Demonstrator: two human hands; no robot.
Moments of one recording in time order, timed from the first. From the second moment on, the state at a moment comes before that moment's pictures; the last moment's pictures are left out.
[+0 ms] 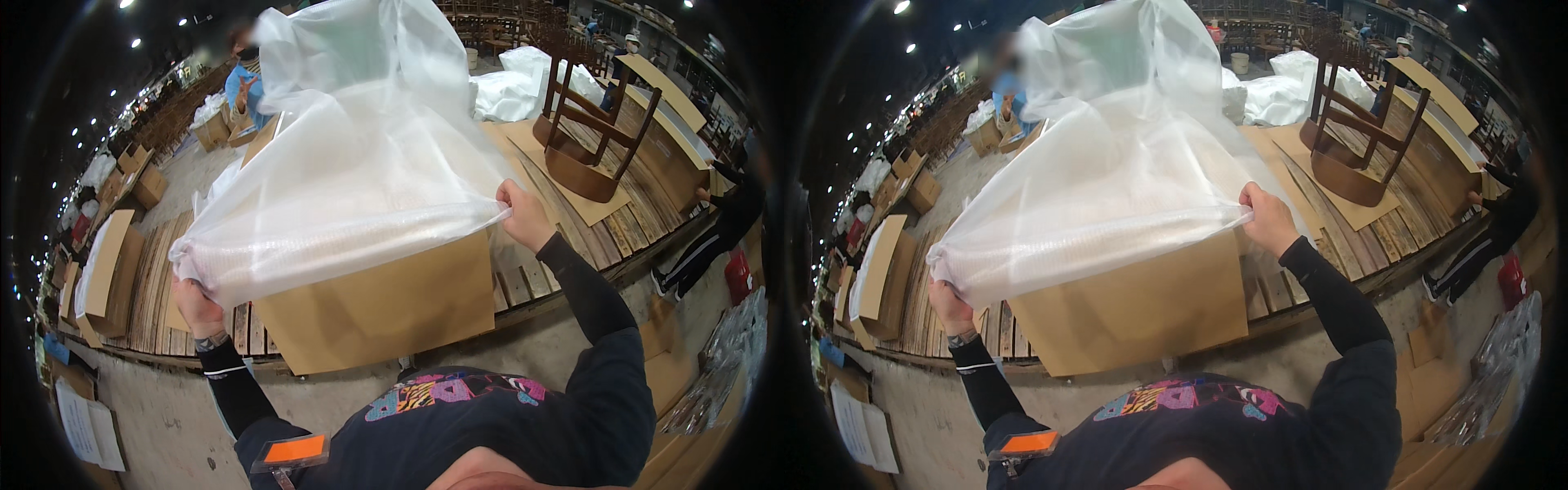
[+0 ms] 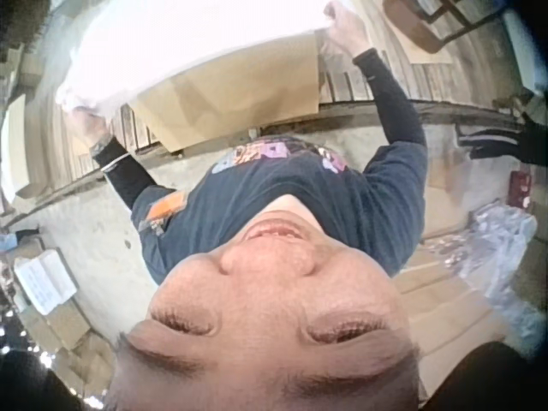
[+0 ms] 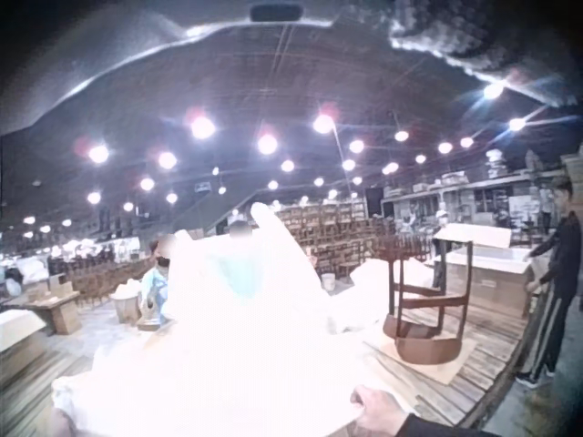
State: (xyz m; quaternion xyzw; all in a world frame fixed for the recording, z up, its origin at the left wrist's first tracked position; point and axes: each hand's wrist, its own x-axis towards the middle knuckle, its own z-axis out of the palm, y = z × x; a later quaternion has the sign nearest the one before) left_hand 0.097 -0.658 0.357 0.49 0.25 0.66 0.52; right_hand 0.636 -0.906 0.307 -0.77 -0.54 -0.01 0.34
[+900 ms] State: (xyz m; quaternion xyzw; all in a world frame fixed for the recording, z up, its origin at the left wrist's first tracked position) left_hand -0.021 -0.353 0.265 0.37 0.44 0.62 0.53; right_hand 0.658 -0.753 0.292 -0.70 -0.64 -0.11 0.29
